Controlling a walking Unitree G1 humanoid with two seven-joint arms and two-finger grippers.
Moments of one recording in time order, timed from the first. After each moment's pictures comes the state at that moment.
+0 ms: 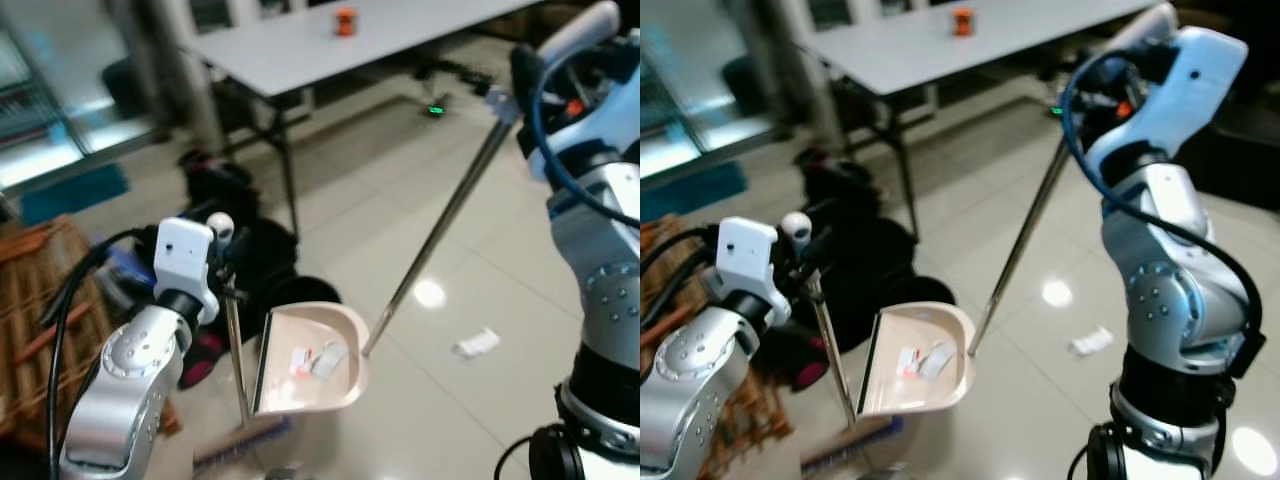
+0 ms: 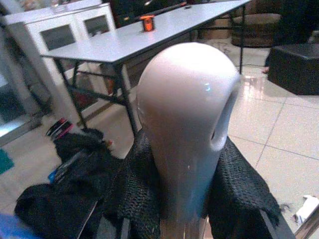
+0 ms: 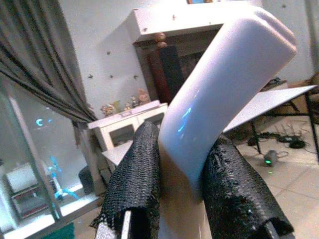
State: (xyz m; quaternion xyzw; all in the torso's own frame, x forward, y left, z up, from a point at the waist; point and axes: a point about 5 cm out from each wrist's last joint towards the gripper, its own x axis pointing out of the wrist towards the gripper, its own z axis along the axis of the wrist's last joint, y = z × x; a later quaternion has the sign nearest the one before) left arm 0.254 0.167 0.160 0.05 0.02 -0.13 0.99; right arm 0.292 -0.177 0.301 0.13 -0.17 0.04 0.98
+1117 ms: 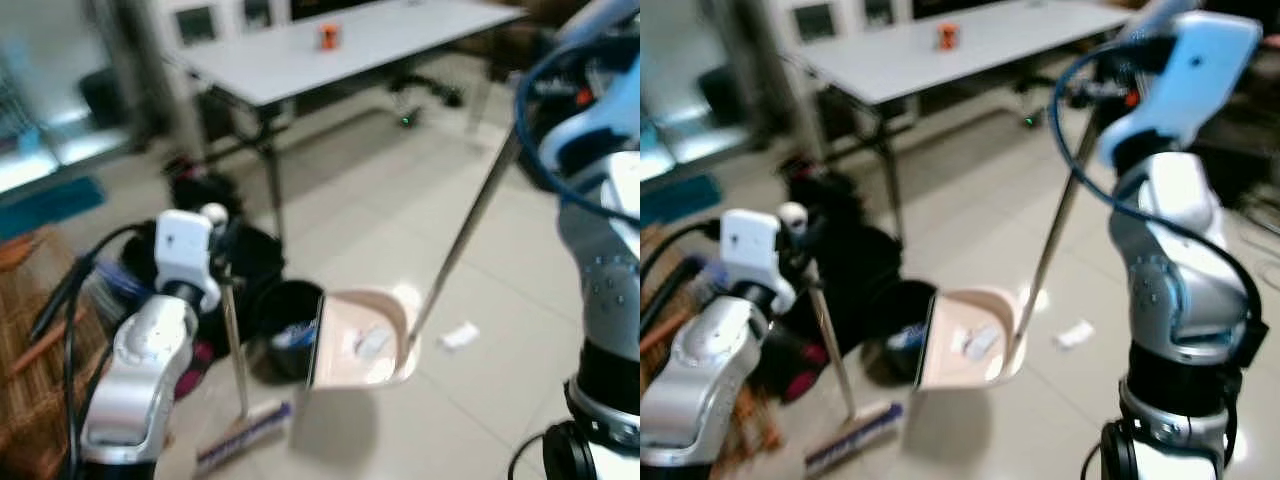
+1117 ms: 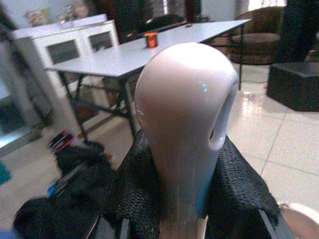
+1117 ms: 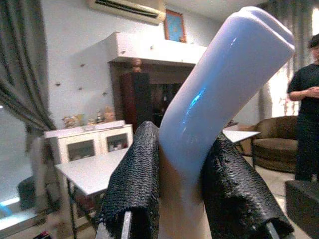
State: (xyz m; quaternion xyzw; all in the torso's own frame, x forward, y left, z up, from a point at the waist) left arm 0.271 0.174 0.153 0.05 0.01 -0.07 1.00; right arm 0.297 -0.178 0.307 0.04 -0.20 0.02 0.98
